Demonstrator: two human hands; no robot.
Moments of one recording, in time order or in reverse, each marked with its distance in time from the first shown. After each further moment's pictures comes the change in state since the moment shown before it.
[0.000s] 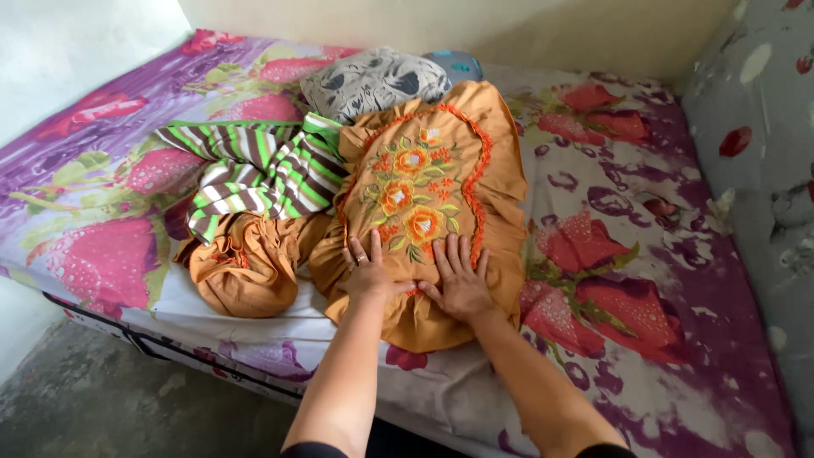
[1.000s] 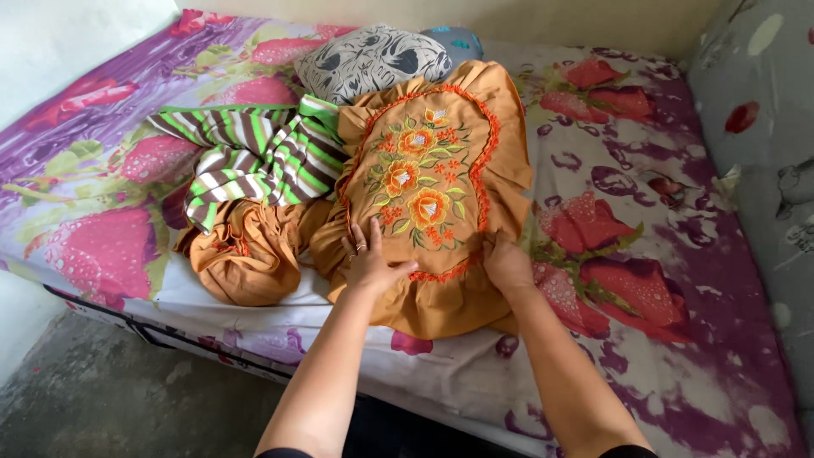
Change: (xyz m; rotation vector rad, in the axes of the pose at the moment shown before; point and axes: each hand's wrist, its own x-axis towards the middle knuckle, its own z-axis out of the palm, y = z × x) left_hand -0.002 -0.025 0.010 -0.164 0.119 0.174; right_hand 0.008 0.099 0.048 0.238 0.153 0.464
